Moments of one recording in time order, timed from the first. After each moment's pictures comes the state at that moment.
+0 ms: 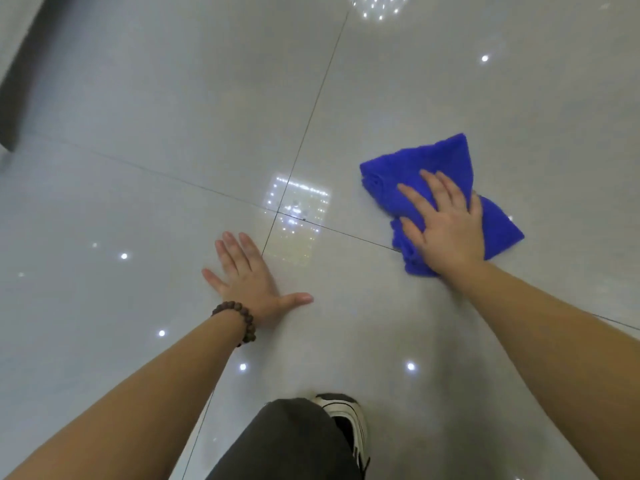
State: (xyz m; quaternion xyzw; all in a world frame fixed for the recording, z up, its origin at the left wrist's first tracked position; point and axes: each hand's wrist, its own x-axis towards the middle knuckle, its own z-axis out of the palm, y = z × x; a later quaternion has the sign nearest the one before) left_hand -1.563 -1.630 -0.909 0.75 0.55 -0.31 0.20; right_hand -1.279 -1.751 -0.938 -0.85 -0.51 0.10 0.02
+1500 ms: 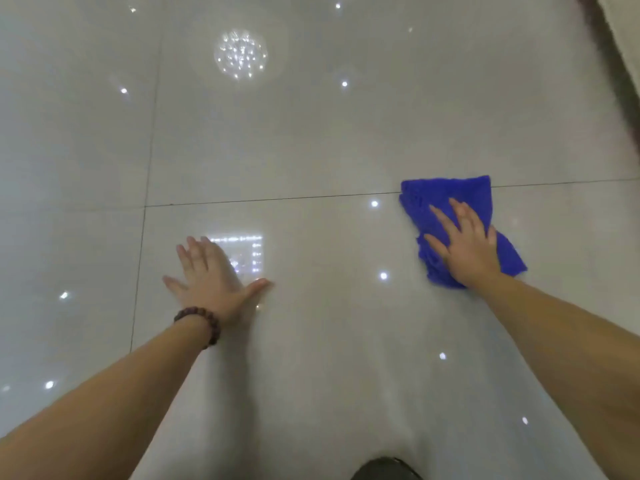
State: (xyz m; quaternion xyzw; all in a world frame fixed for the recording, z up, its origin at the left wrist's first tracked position) left_hand -1.528 -1.761 -0.884 0.85 0.43 -0.24 0.17; right_hand -1.266 -2.079 -0.922 -0.96 -0.25 0.14 0.02
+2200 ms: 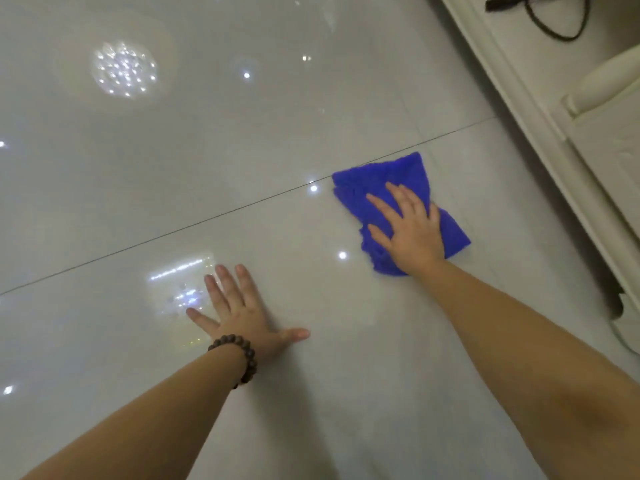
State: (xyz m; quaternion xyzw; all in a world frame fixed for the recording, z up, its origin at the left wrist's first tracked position) left_hand -1.400 -1.948 -0.901 0.87 0.25 -0.39 0.15; right_hand -1.226 -2.192 -0.933 -0.98 -0.19 0.08 0.02
